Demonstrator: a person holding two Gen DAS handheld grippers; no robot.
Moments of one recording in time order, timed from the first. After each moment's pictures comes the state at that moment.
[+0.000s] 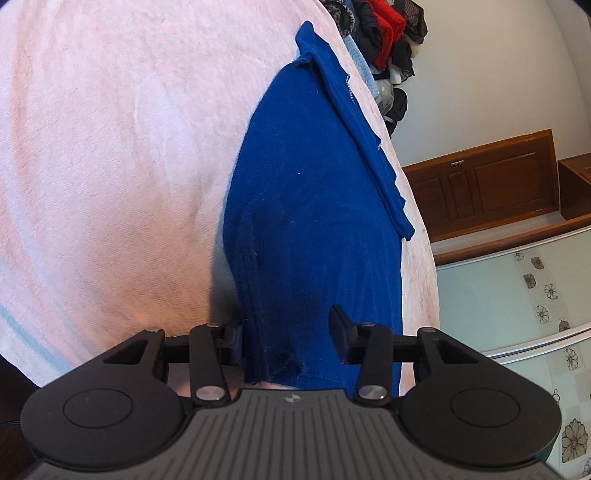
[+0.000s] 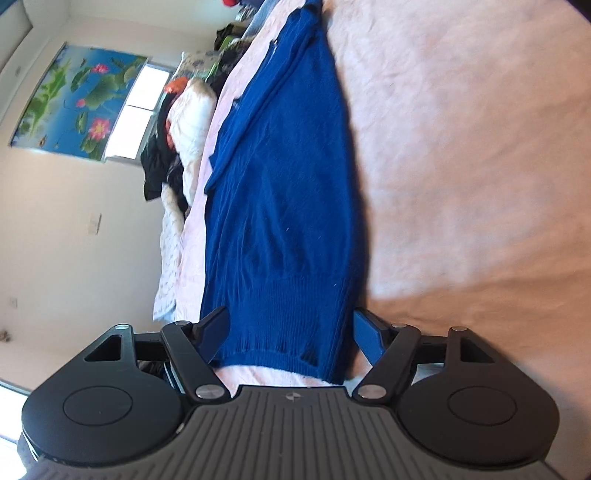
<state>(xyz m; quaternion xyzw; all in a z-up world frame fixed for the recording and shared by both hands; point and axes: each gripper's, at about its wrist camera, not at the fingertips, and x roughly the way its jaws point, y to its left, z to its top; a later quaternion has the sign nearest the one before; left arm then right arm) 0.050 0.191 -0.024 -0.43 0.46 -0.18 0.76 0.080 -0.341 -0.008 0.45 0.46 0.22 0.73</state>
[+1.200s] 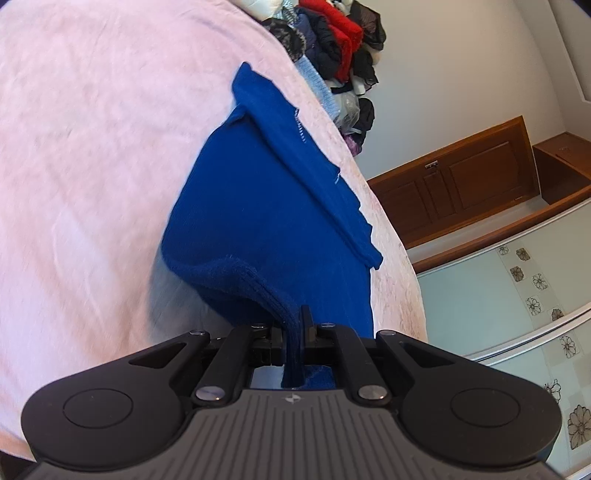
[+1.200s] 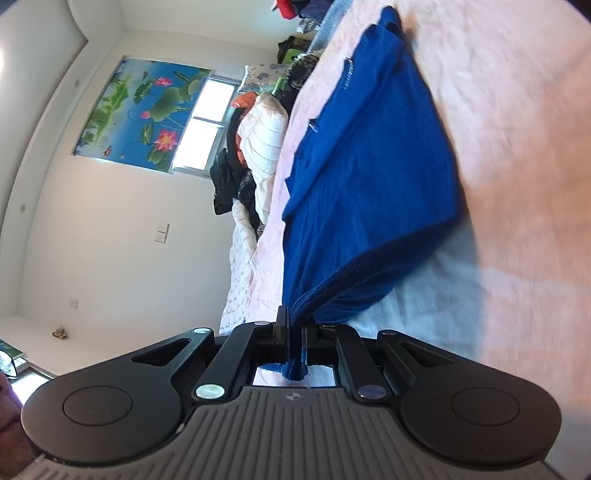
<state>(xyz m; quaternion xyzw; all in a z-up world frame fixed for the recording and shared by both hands) 0.096 0.195 0.035 -0.40 0.41 -0.21 0.80 0.119 -0.354 0.024 0.49 0.37 0.30 0.73</state>
